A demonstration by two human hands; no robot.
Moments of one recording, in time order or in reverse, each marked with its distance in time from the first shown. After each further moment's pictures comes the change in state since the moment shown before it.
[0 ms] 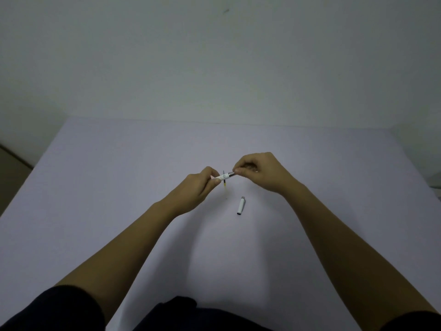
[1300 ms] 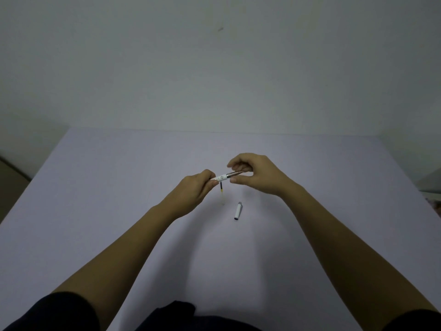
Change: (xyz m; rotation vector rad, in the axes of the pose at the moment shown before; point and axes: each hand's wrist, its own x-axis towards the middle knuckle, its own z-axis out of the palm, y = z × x) left_hand -0.007 0.014 -0.010 0.052 0.092 0.065; right_hand -0.011 -0.019 -0.011 0.076 -0.040 0.005
